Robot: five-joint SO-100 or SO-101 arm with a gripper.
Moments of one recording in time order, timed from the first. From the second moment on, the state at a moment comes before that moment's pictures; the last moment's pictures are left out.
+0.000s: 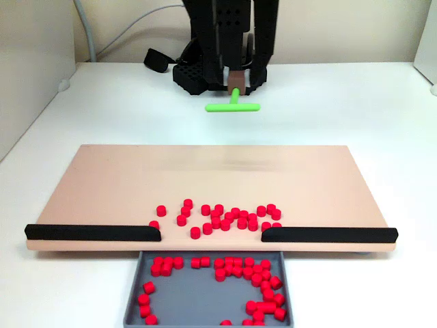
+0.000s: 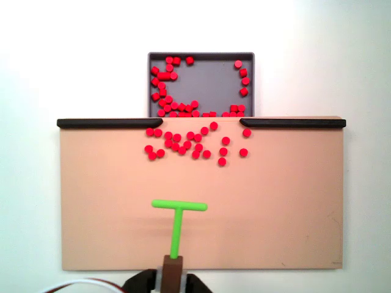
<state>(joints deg) -4.1 105.2 100.8 86.4 -76.6</state>
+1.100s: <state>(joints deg) -15.6 85.3 86.6 86.3 -14.3</state>
